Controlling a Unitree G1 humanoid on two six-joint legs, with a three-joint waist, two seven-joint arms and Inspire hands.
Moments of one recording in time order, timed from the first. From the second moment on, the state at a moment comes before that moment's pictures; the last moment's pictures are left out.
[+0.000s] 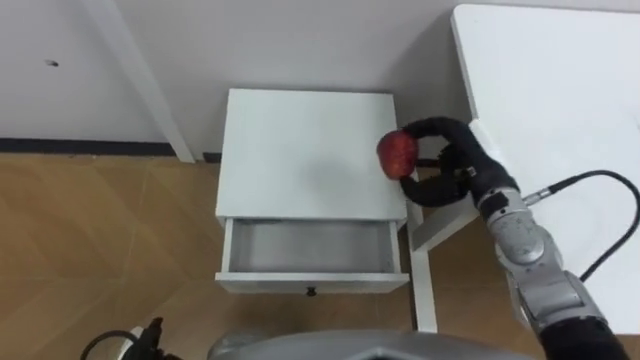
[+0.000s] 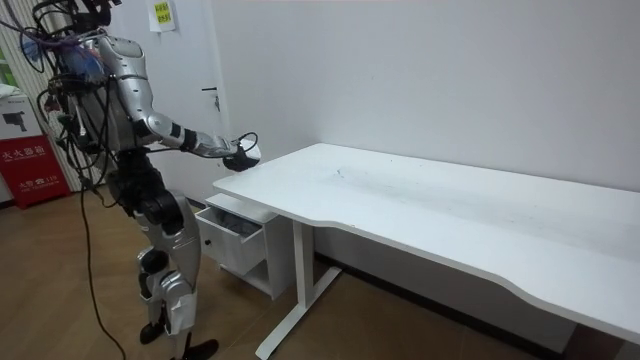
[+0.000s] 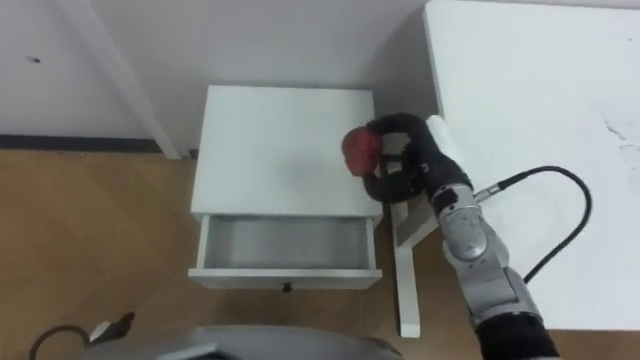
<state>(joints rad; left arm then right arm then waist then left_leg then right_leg) 0.24 0.25 0.03 1.05 0.39 -0.02 0.07 0.10 -0.33 0.20 0.32 -0.34 -0.14 0.05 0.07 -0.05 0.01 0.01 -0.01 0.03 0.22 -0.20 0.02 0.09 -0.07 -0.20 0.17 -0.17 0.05</state>
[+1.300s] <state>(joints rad) 0.20 0.23 -0.01 1.05 0.41 -0.02 0.08 0.12 -0.30 0.29 0.40 -0.44 -0.12 0.15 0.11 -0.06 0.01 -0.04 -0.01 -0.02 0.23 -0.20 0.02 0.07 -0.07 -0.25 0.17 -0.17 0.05</state>
